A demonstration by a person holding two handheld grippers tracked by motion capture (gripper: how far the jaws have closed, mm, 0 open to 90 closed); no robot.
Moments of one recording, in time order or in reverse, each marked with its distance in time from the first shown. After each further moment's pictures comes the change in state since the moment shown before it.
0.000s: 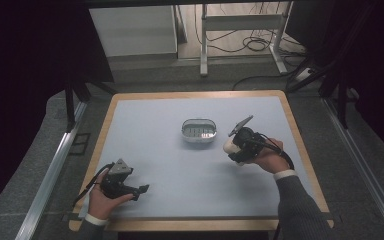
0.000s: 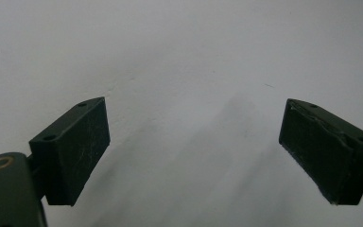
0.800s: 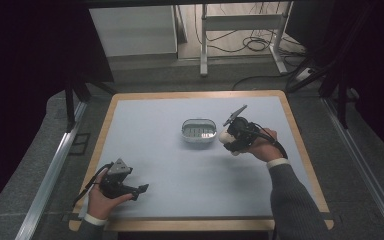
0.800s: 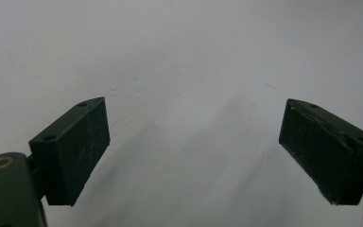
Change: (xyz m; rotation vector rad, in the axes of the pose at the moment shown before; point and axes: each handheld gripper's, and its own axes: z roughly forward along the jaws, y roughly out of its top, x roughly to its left) left arm 0.001 0.000 -0.002 -0.009 0.007 -0.003; right arm -0.014 0.029 0.004 -0.020 -0.023 -0.012
